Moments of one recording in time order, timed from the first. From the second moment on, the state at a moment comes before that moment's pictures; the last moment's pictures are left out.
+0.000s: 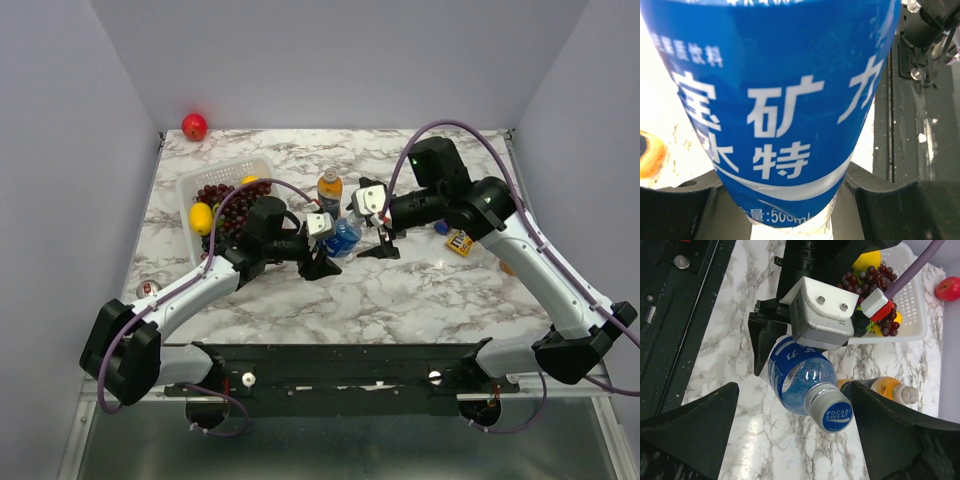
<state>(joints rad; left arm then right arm) -0.61 1.25 0.79 0.01 0.80 0.22 0.68 1.37 1.62 -0.98 -0.75 -0.98</state>
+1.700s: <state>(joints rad) -0.59 1.25 0.85 -0.16 0.81 0.41 0.66 1.31 1.66 -1.05 -0.70 -0.98</state>
